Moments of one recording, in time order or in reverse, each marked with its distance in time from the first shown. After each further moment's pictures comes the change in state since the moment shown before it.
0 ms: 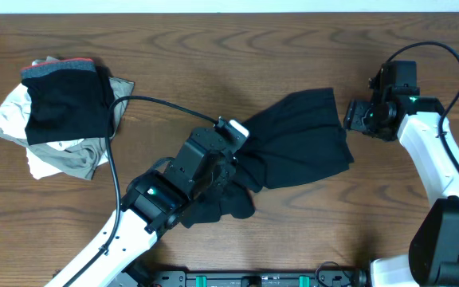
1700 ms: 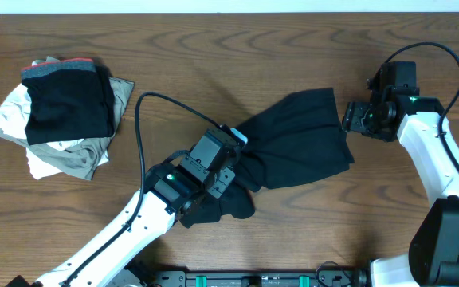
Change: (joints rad) left arm 0.000 0.132 0.000 -0.117 -0.069 -0.011; right arm 0.000 0.001 -0.001 -0.009 -0.014 -0.007
